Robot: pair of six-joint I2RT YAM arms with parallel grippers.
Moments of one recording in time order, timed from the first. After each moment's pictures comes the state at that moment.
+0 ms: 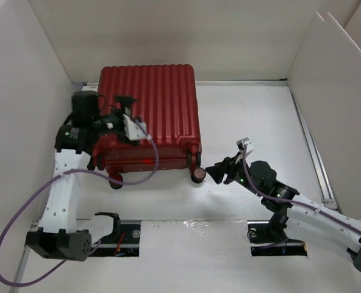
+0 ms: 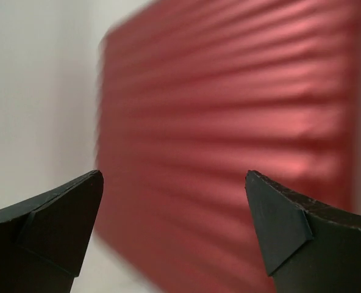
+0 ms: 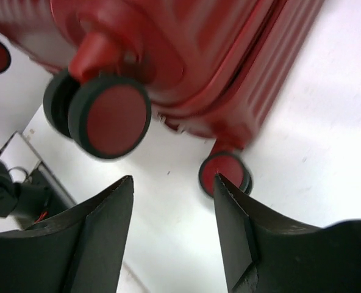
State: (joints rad) left arm -0.04 1.14 1.40 -0.81 0.76 1.34; right arm 0.85 0.76 0.41 0.17 0.07 0.53
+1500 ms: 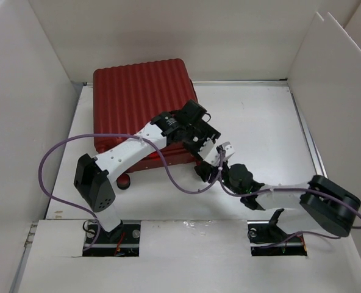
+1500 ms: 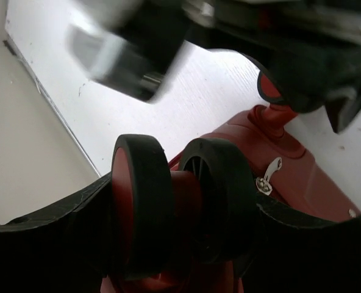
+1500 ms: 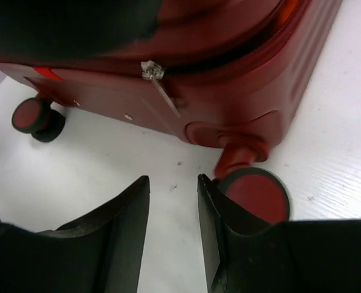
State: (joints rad) left arm -0.85 1.67 1.59 -0.85 0.32 1.49; right arm 0.91 1.29 0.28 0.86 0.15 0.43
